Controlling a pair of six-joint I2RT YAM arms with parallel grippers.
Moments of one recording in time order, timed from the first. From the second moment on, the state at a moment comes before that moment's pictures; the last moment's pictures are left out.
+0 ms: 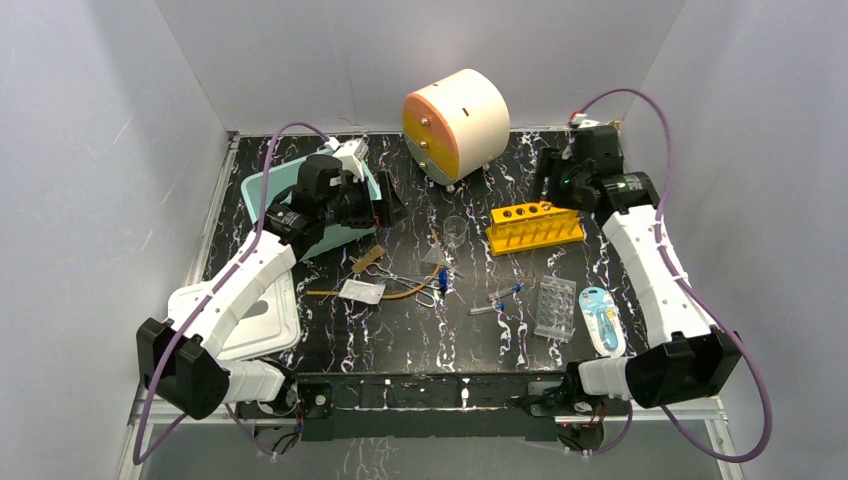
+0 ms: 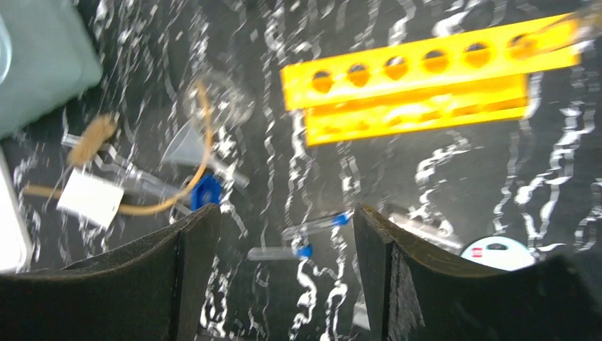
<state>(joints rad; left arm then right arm) -0.48 1.29 1.16 -0.43 0.25 -0.48 0.27 1.30 1.41 -0.87 -0.01 0.31</state>
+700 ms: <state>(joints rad) -0.48 1.26 1.05 -0.42 0.20 -0.60 0.63 1.27 0.93 -0.93 0.29 0.87</state>
